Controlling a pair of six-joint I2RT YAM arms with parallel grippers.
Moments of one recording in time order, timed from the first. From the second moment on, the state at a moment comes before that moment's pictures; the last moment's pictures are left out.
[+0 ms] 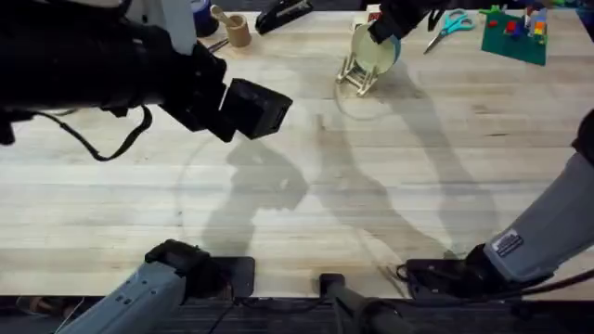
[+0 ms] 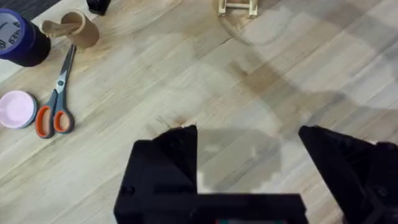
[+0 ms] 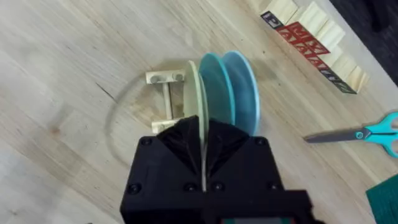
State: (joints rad) left arm -0.31 0.97 1.29 -1.12 0.20 0.25; right arm 0.23 1.96 1.80 -0.90 -0.10 -0.53
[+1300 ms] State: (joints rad) left arm -0.31 0.97 1.29 -1.12 0.20 0.25; right arm 0.23 1.88 1.80 -0.94 -0.02 -0.51
